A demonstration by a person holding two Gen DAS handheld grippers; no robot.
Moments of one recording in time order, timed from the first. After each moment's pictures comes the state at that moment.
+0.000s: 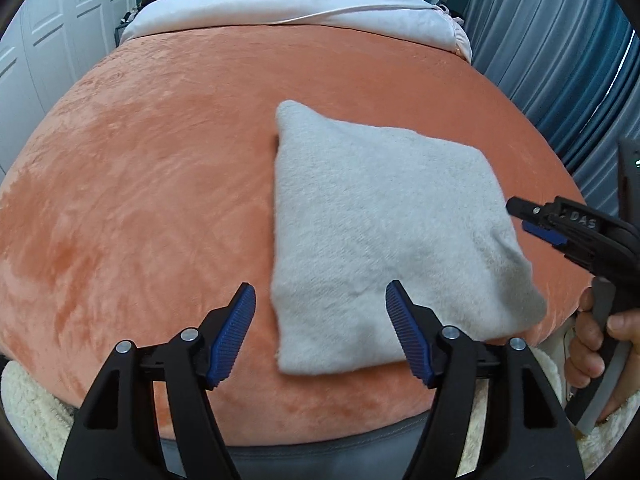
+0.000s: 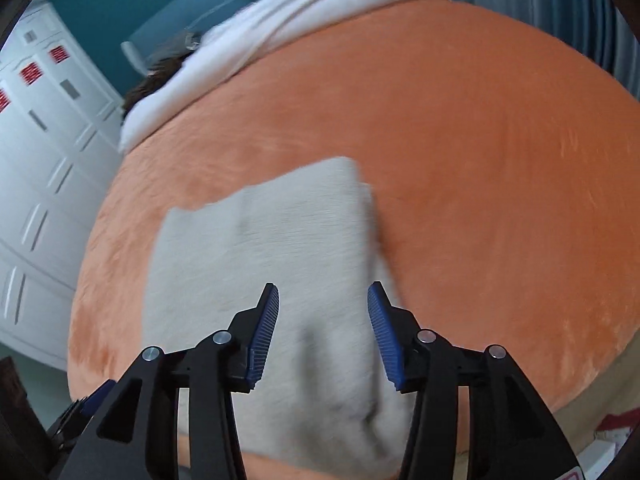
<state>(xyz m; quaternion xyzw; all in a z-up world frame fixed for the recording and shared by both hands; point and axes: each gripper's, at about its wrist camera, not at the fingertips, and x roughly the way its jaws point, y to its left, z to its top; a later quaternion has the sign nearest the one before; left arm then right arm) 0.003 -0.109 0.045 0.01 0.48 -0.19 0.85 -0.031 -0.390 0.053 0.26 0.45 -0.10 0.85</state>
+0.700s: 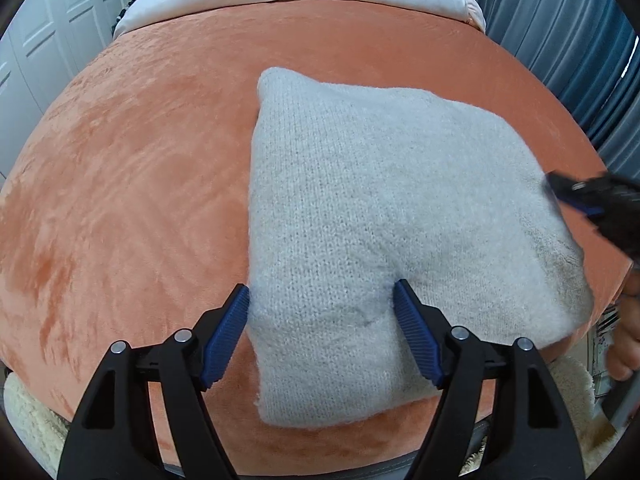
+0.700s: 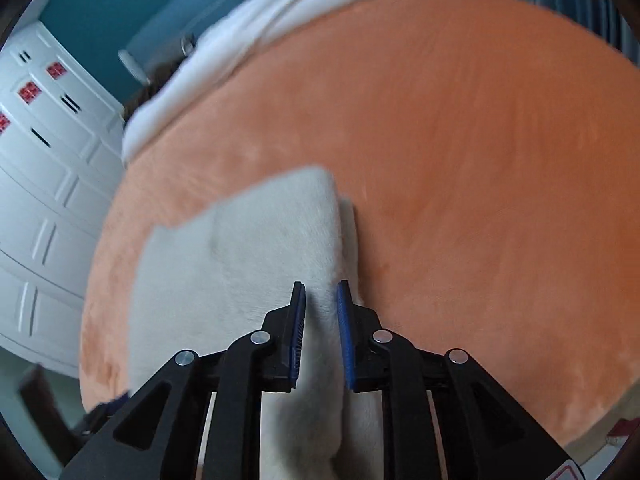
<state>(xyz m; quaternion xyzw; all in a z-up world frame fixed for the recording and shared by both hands) 0.025 -0.144 0.004 0.05 0.51 -0.16 0.84 -0.008 -0.412 0.042 0.29 0.42 -0.07 0.86</state>
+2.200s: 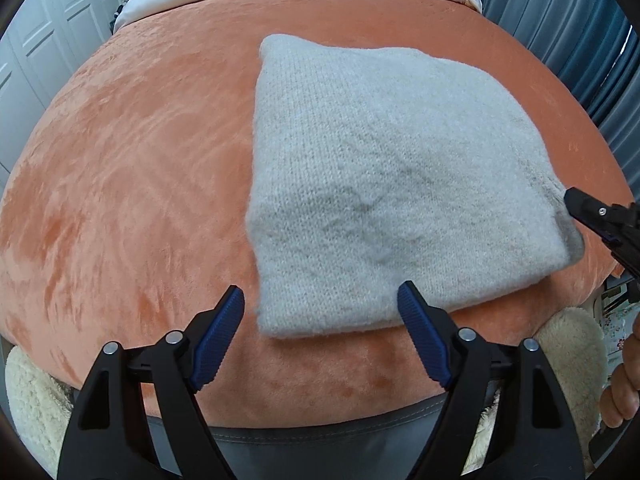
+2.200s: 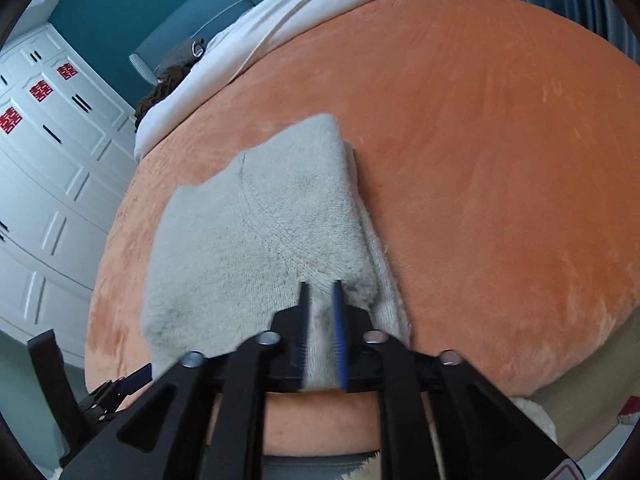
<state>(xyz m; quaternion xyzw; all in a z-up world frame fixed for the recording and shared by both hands) -0.020 -0.135 -0.005 0.08 0.53 -0.16 0.83 -0.088 -0.394 0.030 0.29 0.42 -0.07 0.85</state>
